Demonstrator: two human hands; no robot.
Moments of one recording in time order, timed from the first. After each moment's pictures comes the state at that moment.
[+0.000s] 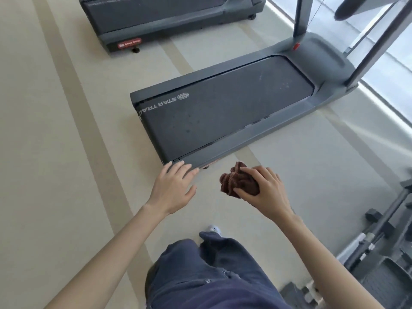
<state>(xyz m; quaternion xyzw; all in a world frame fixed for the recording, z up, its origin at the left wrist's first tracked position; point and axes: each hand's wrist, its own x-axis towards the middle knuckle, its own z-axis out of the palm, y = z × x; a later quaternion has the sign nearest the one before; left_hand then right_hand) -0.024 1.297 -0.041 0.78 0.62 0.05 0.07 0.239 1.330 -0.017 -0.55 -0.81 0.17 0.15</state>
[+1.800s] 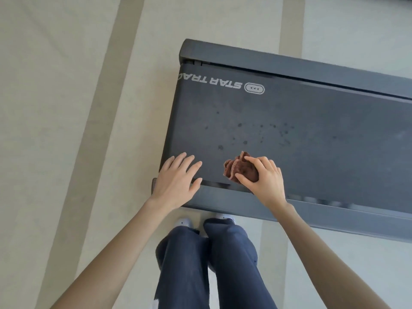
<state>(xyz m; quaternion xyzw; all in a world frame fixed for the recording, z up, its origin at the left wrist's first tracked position) -0.078 1.660 -0.384 0.53 0.83 0.03 0.17 0.091 1.851 -0.406 -0.34 -0.91 0.24 0.00</state>
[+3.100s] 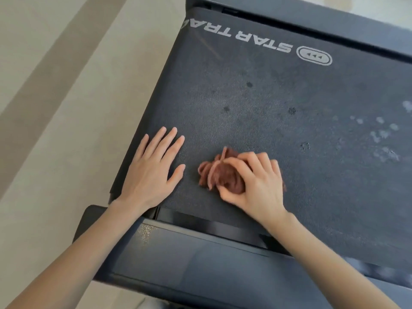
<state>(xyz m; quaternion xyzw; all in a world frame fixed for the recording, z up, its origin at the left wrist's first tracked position) -0.158 1.672 -0.768 0.47 0.88 0.09 0.02 0.003 1.855 -0.749 -0.13 -0.97 0.08 0.17</state>
